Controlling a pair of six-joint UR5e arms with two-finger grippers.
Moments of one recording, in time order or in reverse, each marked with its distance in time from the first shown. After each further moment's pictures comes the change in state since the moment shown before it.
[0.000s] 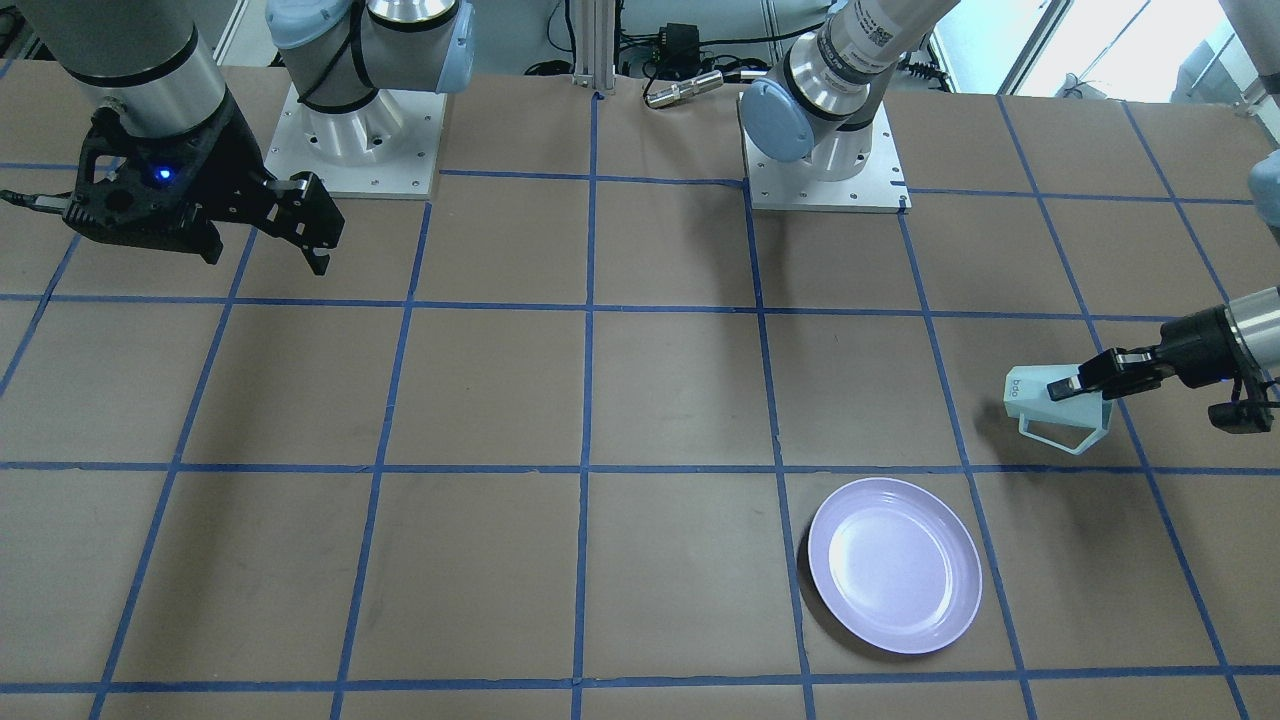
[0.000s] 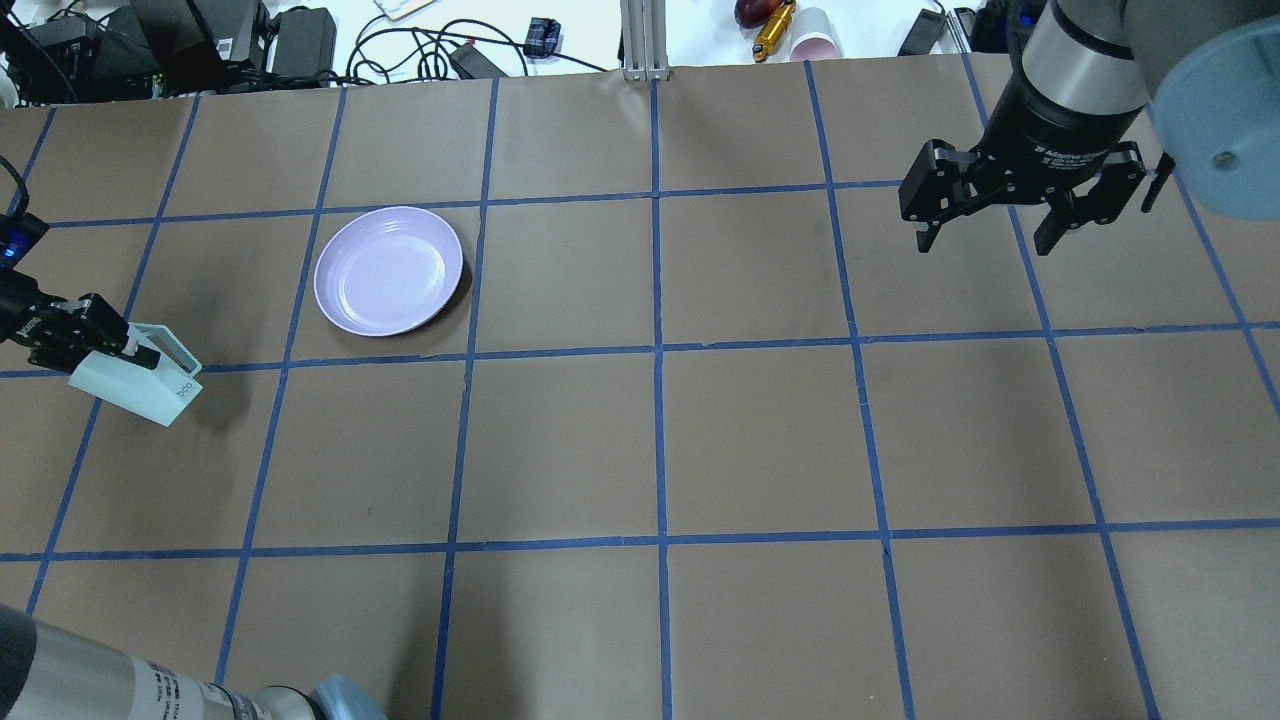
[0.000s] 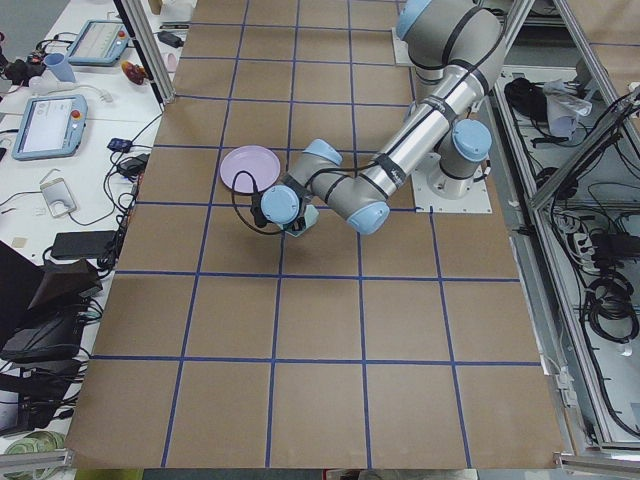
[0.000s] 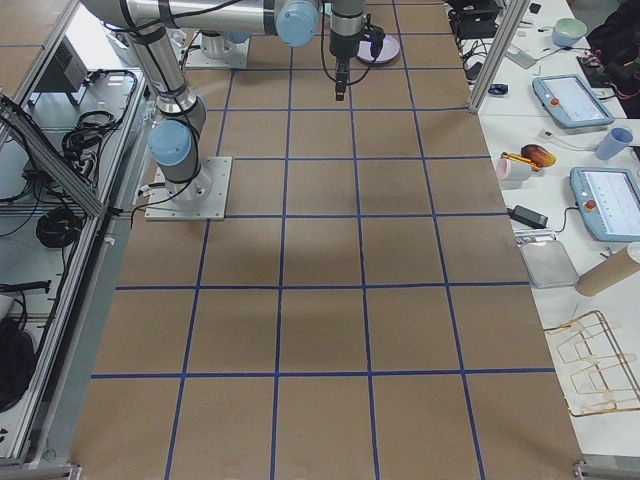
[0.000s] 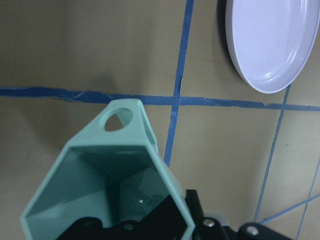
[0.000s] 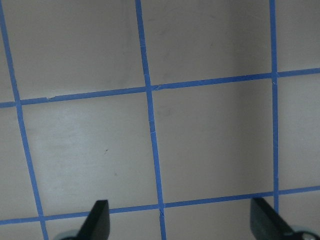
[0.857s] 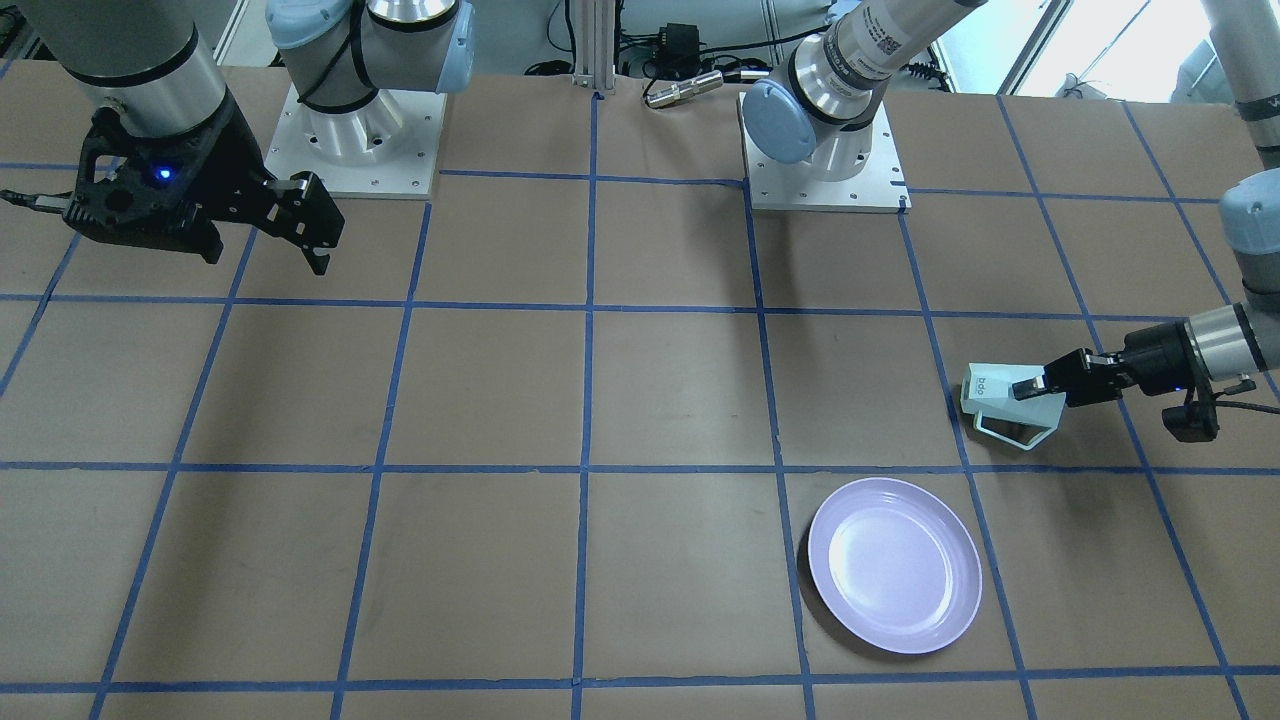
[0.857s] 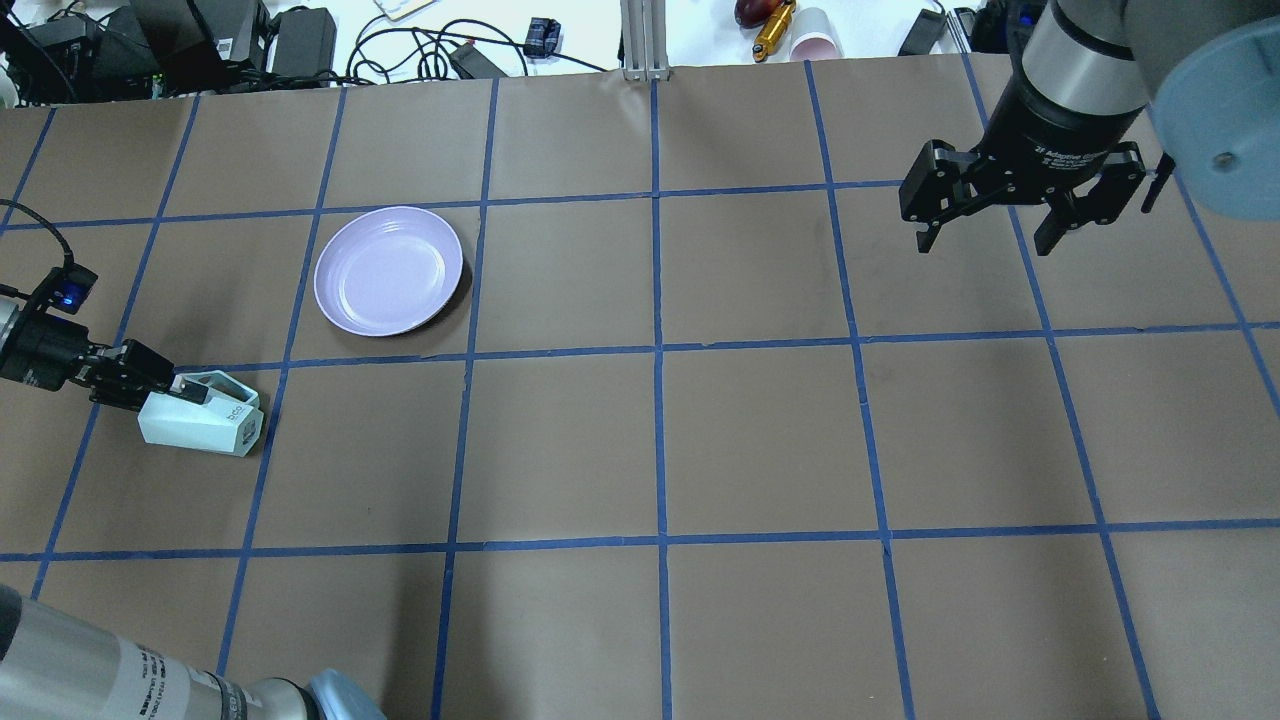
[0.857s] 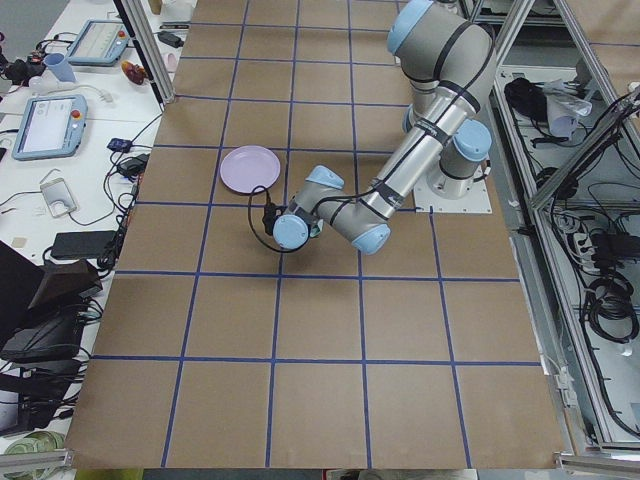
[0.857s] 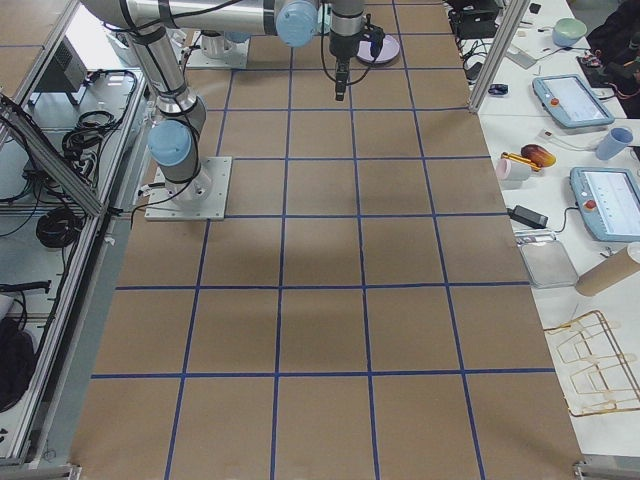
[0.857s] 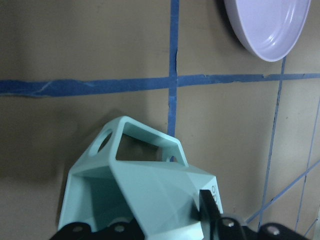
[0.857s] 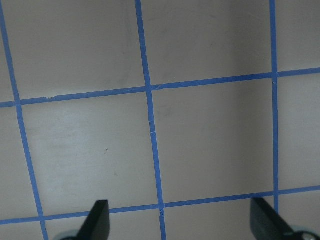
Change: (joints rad) left arm 0.058 -0.082 -0.110 0.000 -0.110 0.205; right arm 0.000 0.000 0.001 0.000 0.000 0.000
